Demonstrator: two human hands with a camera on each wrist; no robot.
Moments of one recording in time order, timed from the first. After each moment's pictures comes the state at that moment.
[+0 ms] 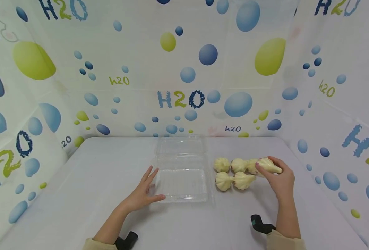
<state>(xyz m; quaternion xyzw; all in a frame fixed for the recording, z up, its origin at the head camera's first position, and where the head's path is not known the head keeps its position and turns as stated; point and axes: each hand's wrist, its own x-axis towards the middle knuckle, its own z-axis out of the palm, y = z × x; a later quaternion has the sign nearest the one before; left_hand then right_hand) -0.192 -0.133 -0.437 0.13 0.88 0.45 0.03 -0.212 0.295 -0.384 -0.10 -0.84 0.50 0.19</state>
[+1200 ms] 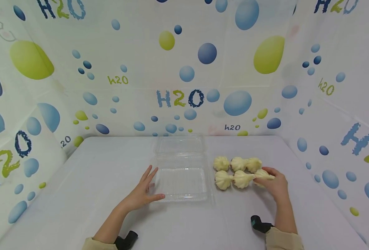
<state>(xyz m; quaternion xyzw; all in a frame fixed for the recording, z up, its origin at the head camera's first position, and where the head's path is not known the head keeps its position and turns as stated) -0.193 -0.134 -0.437 0.15 0.88 0.45 0.03 -0.223 0.312 -0.424 -0.08 -0.88 0.46 0.05</state>
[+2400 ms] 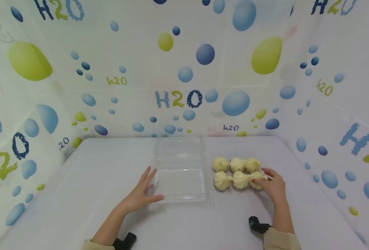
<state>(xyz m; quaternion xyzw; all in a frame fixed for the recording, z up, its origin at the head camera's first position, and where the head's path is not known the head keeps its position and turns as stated) -0.195 -0.133 -0.439 0.13 0.88 0.46 0.04 -0.224 0.313 -0.428 -0.08 -0.89 0.44 0.04</state>
